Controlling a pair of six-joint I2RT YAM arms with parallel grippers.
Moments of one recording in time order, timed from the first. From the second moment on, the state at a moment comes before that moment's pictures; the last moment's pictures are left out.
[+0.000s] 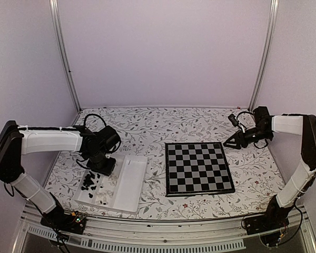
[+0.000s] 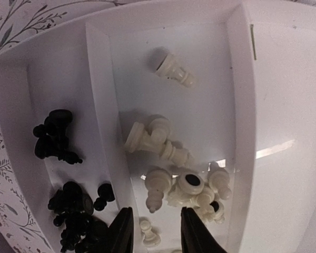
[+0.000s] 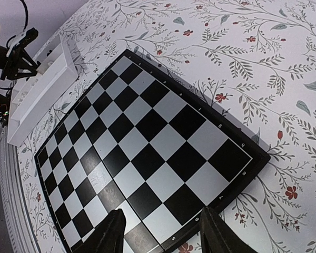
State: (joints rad) left arm -0.70 1.54 0.93 -0.80 -0.19 -0.46; right arm 0.01 1.65 1.01 -0.50 -0.83 -0.53
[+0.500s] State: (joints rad) left arm -0.66 1.58 0.91 -0.74 -0.16 -0.41; right arm 0.01 1.67 1.02 -0.52 -0.84 -0.54
